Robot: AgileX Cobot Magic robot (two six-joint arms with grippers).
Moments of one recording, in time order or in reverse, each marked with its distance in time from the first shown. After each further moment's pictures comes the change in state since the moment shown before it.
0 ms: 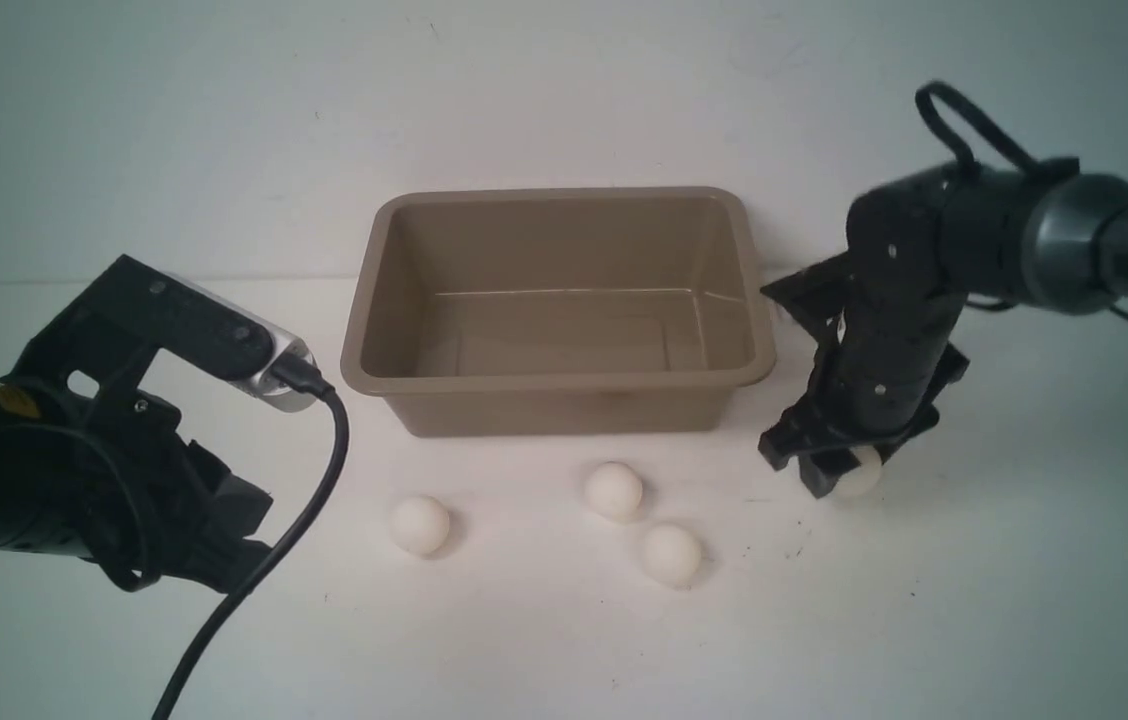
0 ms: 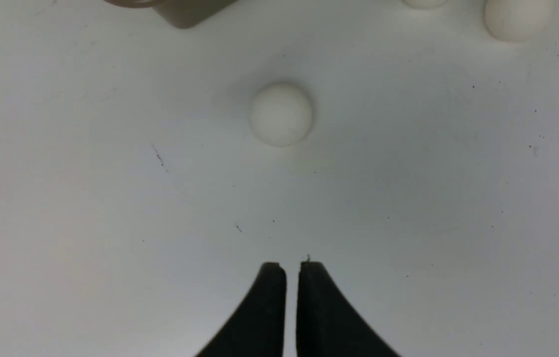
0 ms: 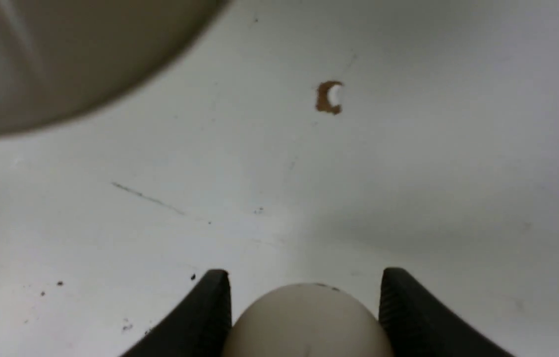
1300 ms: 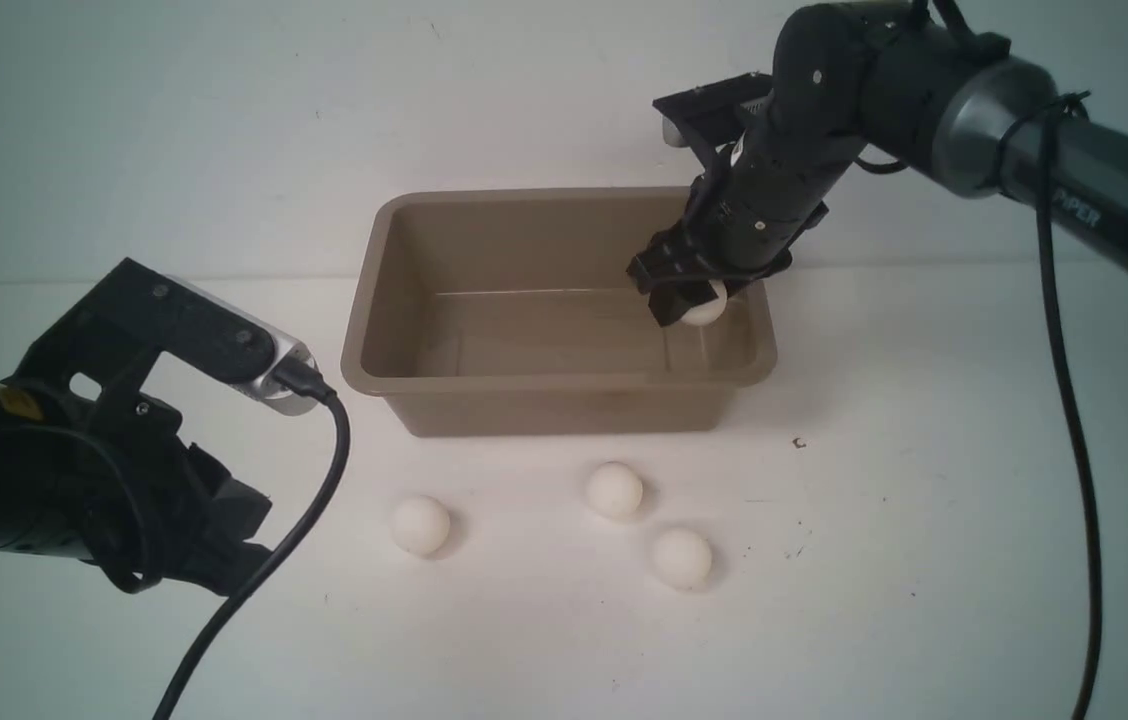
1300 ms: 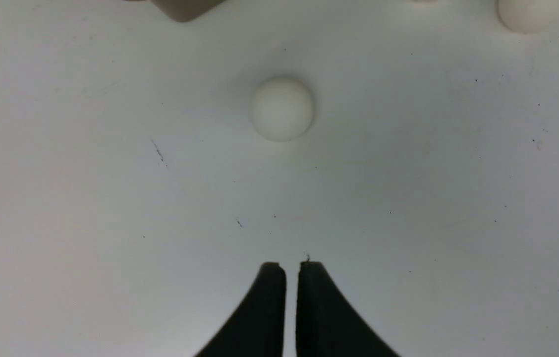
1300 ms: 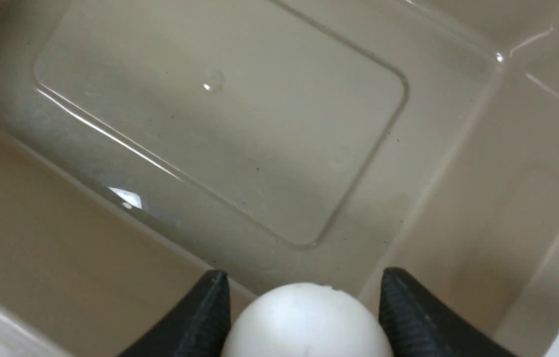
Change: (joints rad) right arm 0.033 0.187 -0.531 0.240 0.047 -0.126; left arm 0.000 0.005 0.000 0.006 0.004 0.000
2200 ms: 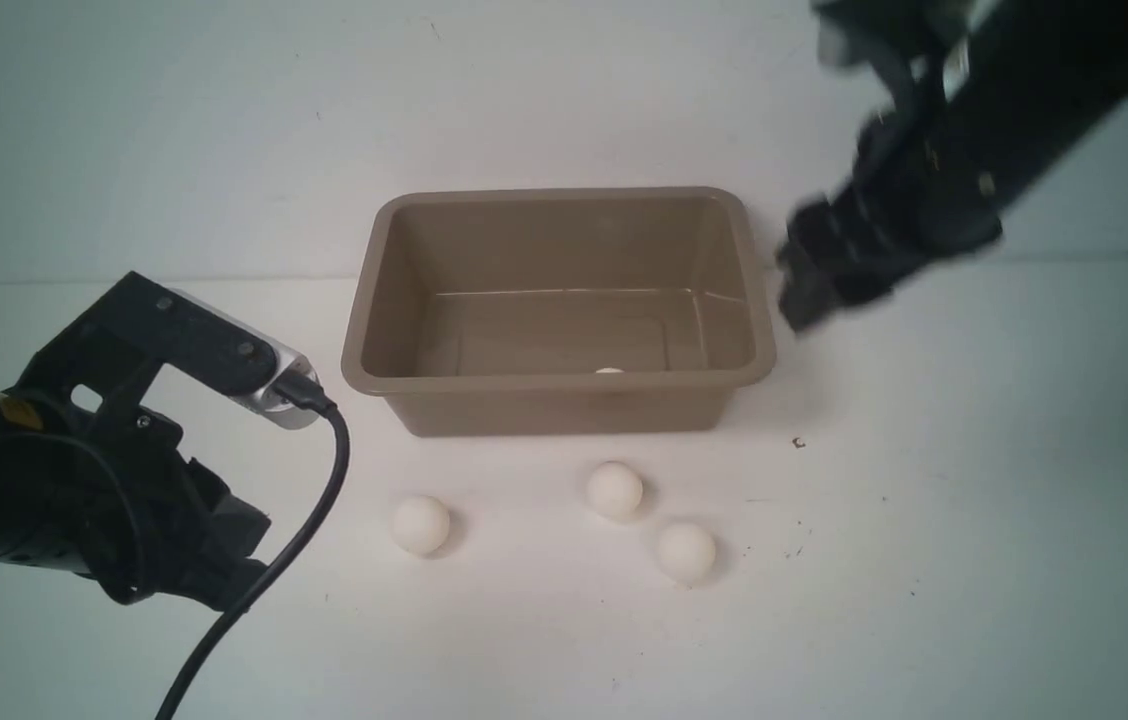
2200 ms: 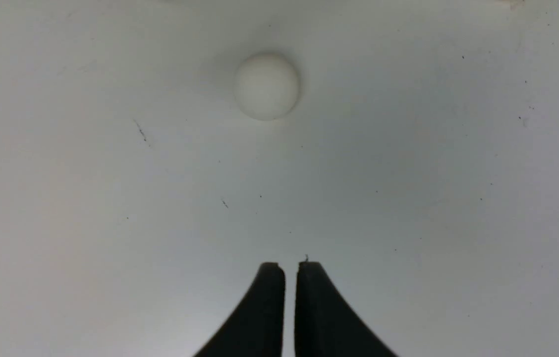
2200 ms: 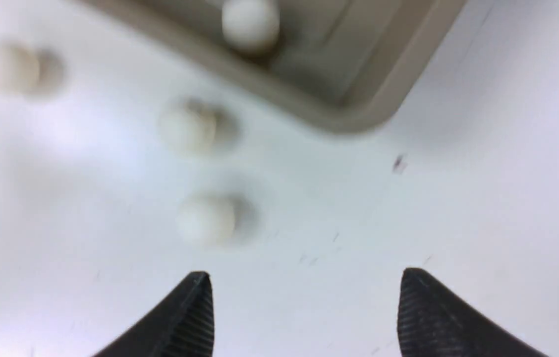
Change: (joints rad) right arm 0.000 -0.586 0.560 -0.041 0.046 0.039; left arm 0.000 0.000 0.000 0.000 0.039 0.000
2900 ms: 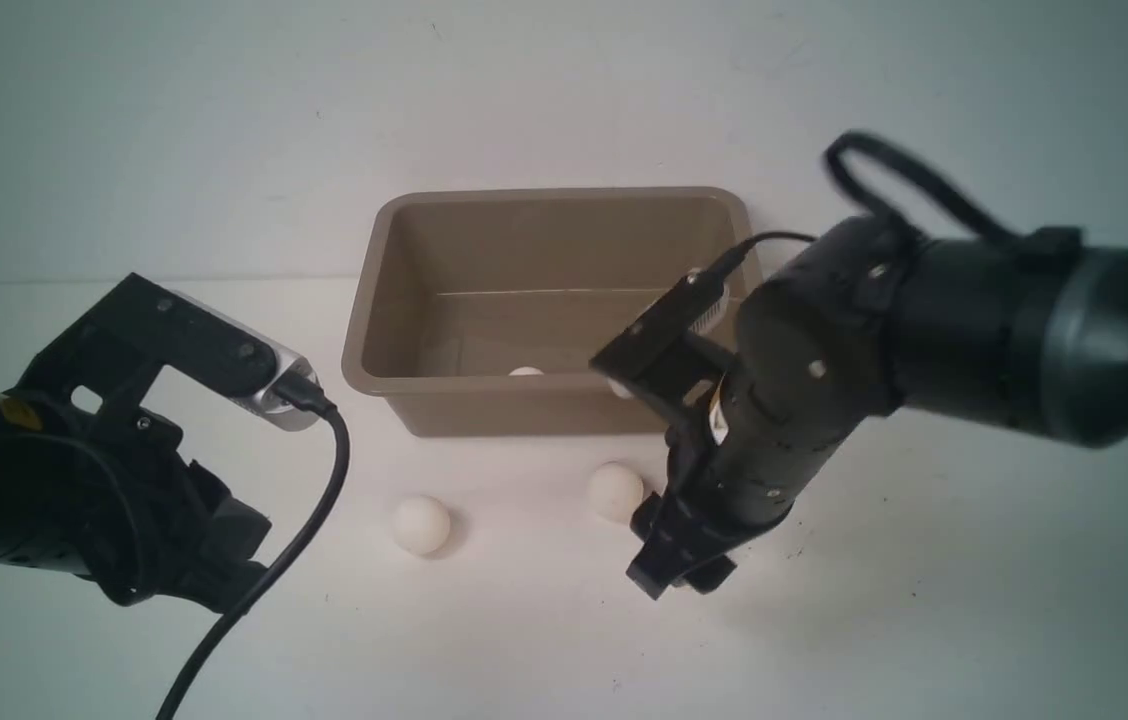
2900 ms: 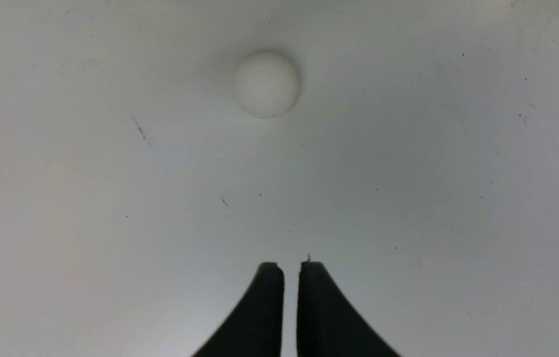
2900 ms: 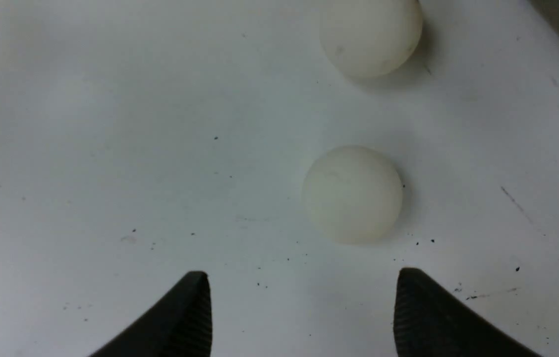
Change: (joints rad) right arm 0.301 0.136 0.229 -0.197 -0.265 0.078; left arm 0.000 0.000 0.000 0.001 0.004 0.000
